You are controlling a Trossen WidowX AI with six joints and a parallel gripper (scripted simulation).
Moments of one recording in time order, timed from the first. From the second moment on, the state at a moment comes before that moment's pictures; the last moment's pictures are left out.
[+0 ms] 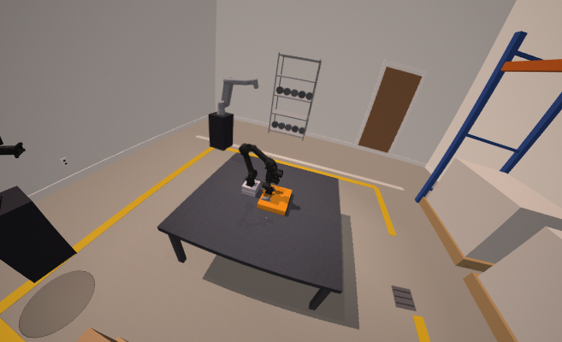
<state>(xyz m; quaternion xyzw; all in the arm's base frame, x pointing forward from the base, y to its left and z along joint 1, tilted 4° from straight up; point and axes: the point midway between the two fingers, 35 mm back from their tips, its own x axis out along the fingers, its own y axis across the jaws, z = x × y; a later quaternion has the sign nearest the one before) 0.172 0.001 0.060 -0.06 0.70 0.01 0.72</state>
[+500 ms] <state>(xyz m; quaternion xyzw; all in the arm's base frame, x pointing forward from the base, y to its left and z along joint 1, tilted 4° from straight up) 0.173 0.001 0.056 -0.06 0.70 0.01 0.72</state>
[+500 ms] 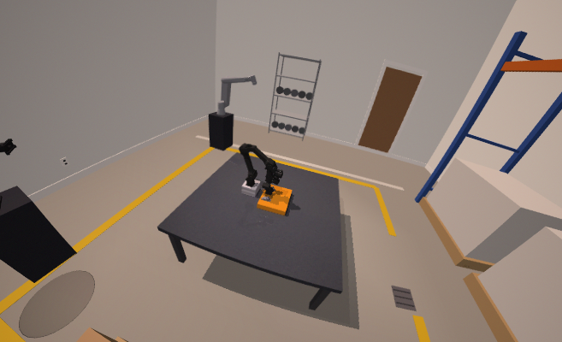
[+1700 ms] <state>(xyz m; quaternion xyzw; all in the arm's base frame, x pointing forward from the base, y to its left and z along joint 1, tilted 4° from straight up) 0.174 -0.001 0.028 -0.06 0.70 0.01 0.72</state>
